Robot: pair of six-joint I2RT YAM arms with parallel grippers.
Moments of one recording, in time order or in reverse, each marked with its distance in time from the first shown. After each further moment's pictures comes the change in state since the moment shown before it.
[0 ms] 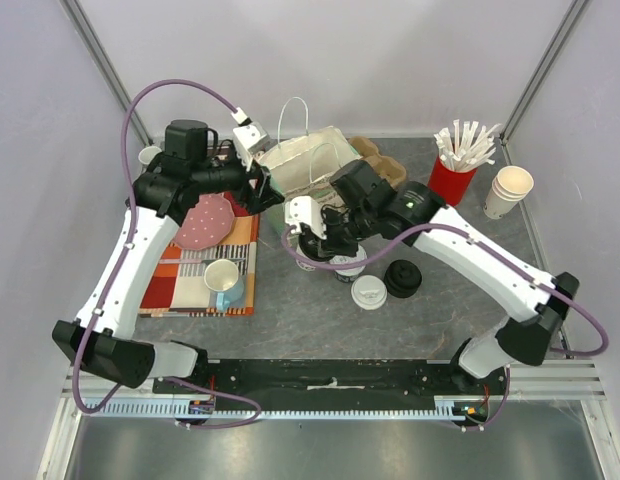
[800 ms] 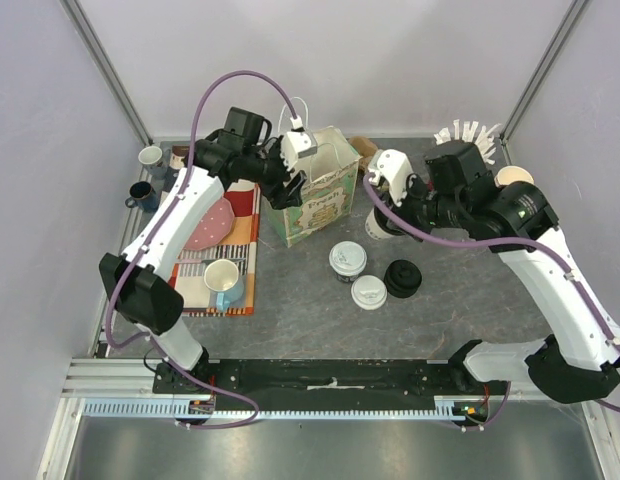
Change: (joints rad) left arm -0.135 0.338 0.243 -0.179 -0.139 0.219; right arm -0.200 -0.275 0.113 -0.235 0.222 0.267
